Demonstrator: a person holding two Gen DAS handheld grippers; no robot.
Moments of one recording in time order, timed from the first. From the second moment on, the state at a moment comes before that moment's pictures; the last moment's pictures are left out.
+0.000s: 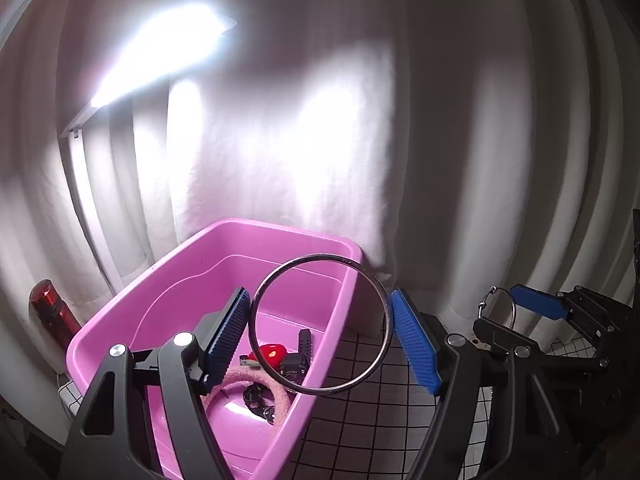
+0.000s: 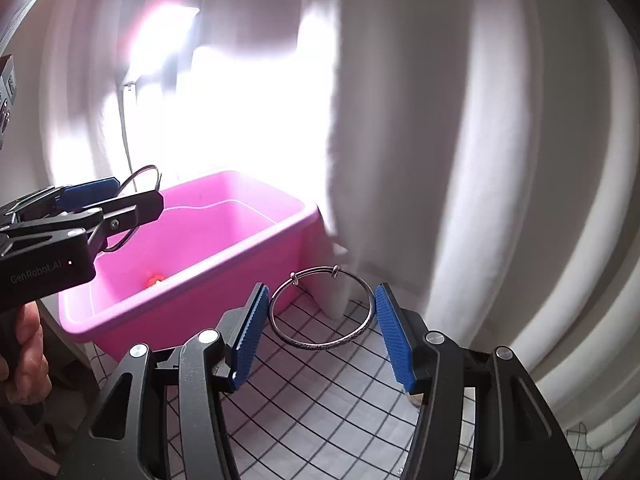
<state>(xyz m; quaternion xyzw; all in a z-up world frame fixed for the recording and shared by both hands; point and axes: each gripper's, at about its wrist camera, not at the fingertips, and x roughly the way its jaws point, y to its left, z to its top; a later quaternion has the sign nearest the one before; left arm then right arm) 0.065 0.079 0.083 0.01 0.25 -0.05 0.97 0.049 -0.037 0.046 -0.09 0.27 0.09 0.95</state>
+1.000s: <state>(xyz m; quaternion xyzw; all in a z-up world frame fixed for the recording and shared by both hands) 0.109 0.222 0.015 -0.07 0.37 0.10 0.92 0.176 0.125 0.009 -0.14 0.37 0.20 0.90</state>
